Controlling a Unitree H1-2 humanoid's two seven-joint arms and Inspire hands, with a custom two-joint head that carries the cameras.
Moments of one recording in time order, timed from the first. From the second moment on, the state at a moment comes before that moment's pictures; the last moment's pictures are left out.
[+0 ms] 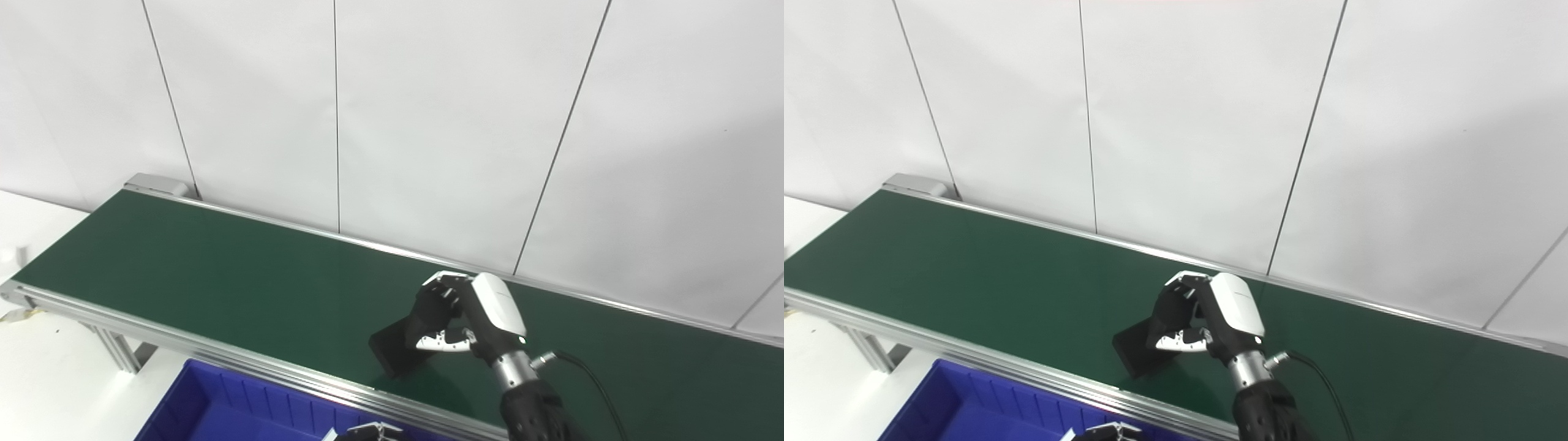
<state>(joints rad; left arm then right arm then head) 0.17 0.01 -0.16 0.31 -0.02 -0.43 -0.29 -0.43 -0.05 0.35 0.31 -0.63 -0.16 -0.14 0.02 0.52</state>
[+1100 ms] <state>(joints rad) 0.23 0.01 -0.04 0.18 -0.11 -0.43 -0.45 -0.07 -0.13 0.20 -0.23 -0.56 0.06 0.04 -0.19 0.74</state>
